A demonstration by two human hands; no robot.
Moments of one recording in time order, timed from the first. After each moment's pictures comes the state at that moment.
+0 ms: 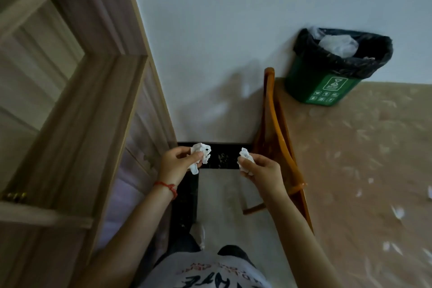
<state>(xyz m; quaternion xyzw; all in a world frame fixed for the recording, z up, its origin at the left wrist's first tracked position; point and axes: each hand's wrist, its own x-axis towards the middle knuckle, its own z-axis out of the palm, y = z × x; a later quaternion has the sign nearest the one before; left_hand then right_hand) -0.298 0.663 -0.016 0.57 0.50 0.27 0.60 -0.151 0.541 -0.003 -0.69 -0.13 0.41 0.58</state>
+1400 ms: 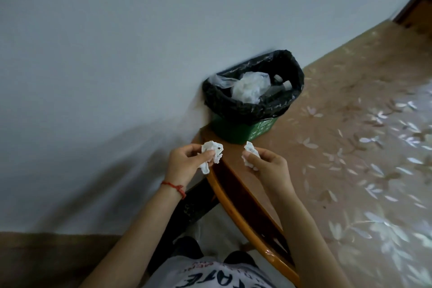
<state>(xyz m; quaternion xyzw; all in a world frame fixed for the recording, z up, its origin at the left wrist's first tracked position) 0.045 0.833 0.004 0.68 0.28 0.05 0.67 0.085 0.659 0.023 -0.66 0.11 0.20 0.71</state>
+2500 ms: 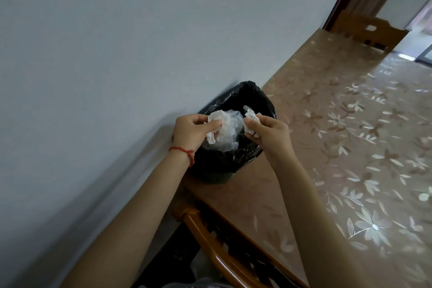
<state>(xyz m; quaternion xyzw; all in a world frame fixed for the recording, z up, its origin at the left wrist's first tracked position) 0.225 0.842 0.074 0.72 0.13 0.01 0.68 0.224 0.677 0.085 -0.68 0.11 0.03 0.72</state>
